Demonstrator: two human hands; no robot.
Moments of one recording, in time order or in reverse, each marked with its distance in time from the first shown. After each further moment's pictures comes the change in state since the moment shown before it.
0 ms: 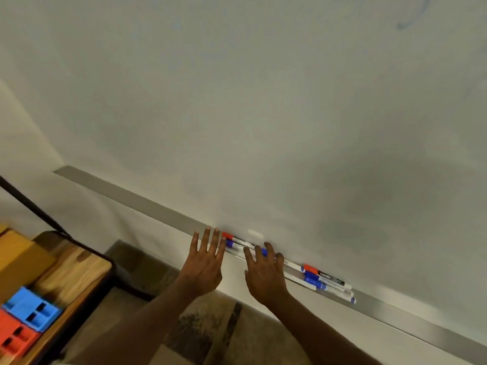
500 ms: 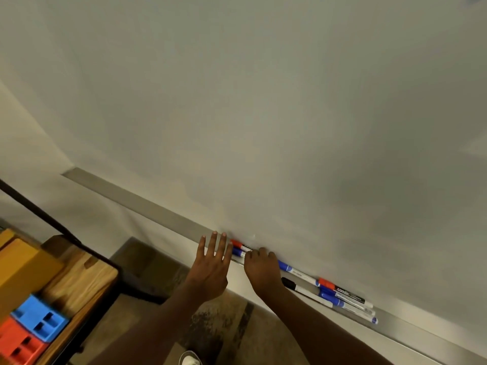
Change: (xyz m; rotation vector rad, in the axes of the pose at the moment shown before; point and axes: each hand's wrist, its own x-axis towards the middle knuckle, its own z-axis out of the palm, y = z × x) left_hand 0.029 -0.010 0.012 0.001 -0.019 0.020; right_hand 0.061 -0.015 -0.002 -0.157 -0.040 -0.091
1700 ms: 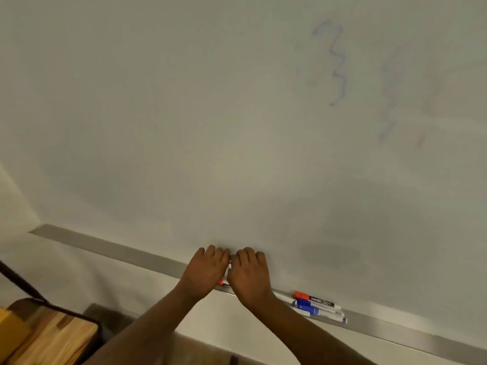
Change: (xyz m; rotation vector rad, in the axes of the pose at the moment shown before) left_hand 0.003 -0.024 -0.097 0.019 0.623 0.307; right_hand -0.055 -0.004 -0.085 0.067 0.743 0.132
